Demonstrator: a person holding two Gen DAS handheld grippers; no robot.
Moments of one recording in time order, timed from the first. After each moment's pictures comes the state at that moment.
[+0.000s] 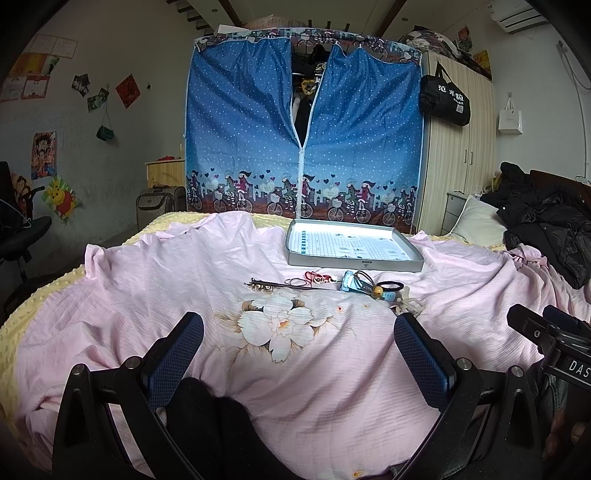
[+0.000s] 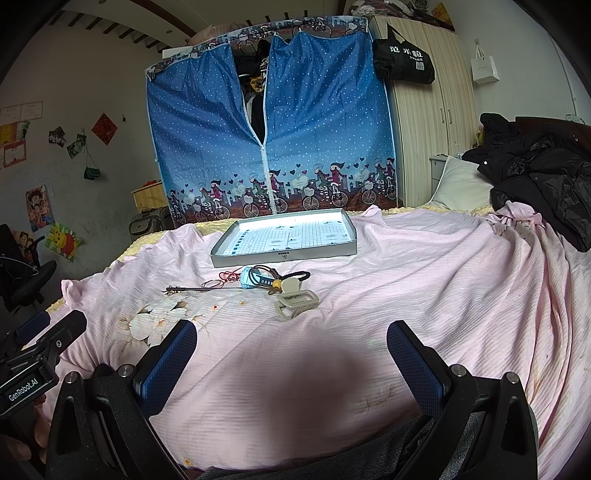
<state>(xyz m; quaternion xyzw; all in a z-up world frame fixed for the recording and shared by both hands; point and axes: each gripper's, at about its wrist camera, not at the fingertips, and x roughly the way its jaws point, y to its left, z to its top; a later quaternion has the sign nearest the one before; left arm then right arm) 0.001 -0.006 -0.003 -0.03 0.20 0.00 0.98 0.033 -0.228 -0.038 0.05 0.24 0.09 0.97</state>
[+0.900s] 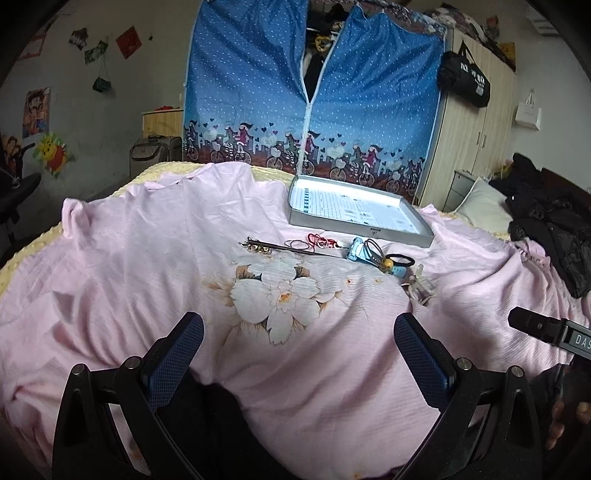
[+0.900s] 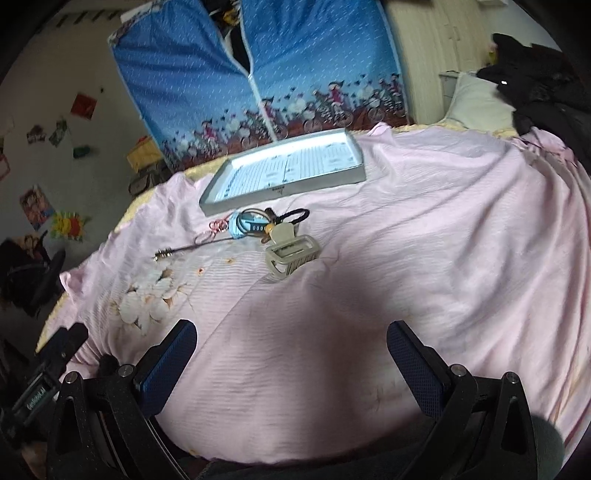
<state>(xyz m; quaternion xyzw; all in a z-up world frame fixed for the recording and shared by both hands) 0.057 0.013 -0.027 -0.07 0.29 -0.01 0.95 0.119 -0.248 -0.065 0.10 0.40 0.13 0.90</state>
